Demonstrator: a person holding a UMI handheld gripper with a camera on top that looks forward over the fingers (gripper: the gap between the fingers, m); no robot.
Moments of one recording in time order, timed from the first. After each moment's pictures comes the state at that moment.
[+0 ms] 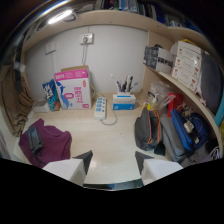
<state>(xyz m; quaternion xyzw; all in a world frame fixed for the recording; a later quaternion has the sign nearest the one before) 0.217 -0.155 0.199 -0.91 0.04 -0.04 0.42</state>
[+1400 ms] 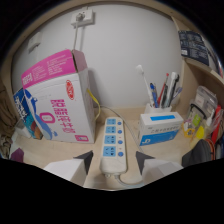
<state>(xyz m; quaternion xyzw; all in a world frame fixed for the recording) 0.184 0.172 0.074 -0.88 0.03 0.01 0.47</state>
